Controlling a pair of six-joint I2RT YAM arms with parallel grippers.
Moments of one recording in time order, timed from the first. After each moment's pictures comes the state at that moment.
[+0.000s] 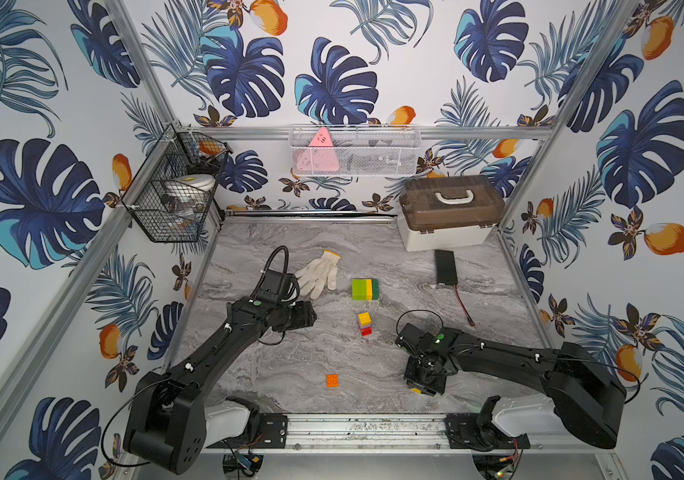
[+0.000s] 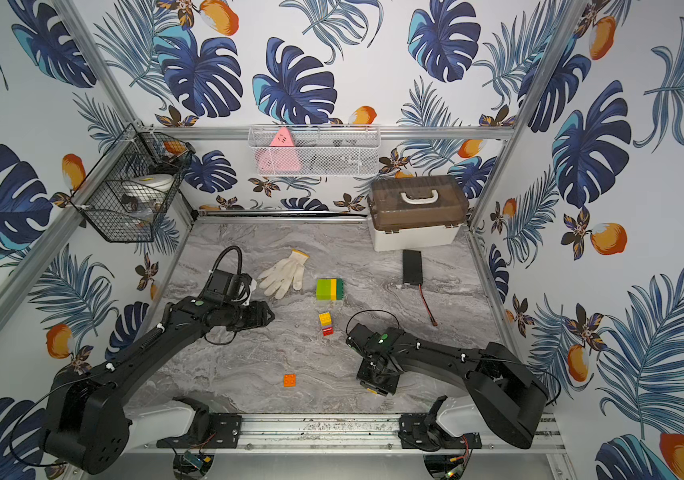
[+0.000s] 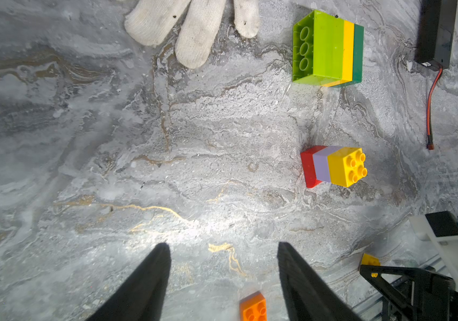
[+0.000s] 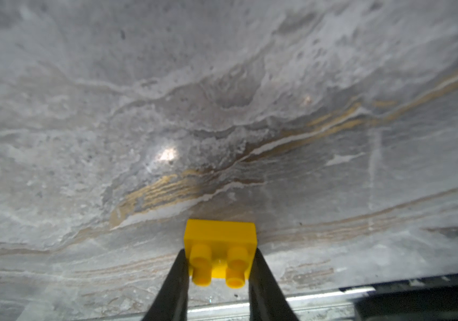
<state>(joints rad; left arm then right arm) -0.24 1.24 0.81 -0.62 0.26 -0.45 0.89 1.37 0.67 -0.84 -0.09 1.26</state>
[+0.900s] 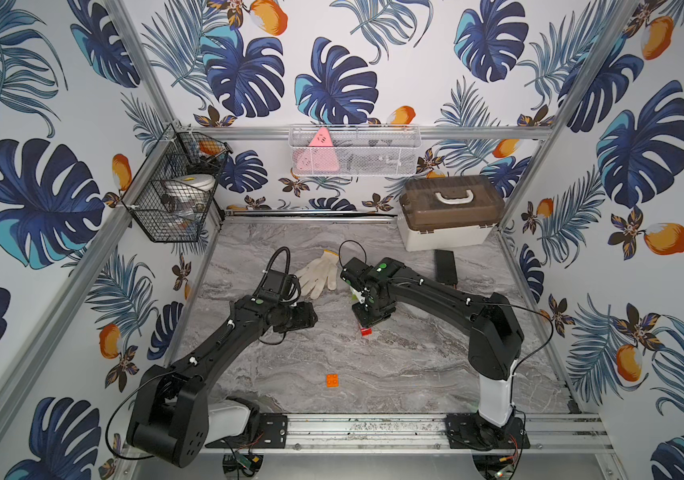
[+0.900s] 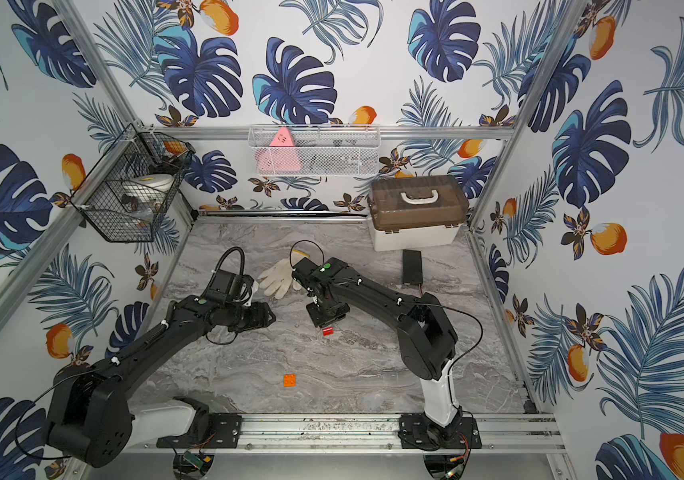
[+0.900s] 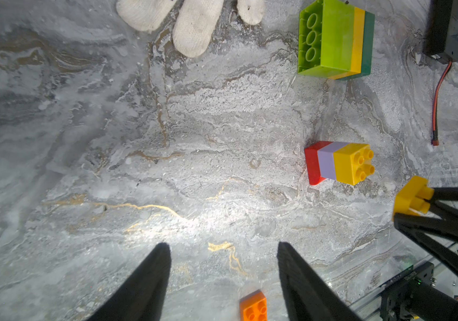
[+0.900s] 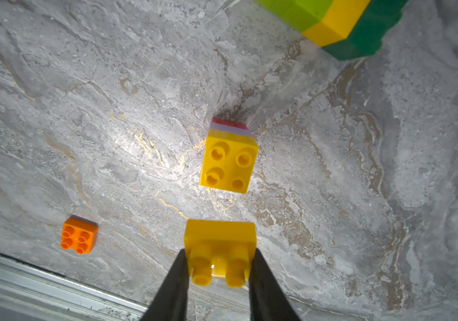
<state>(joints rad) -0.24 1.27 0.81 -0.62 0.28 -0.45 0.86 1.97 1.69 -1.20 0.06 0.33</state>
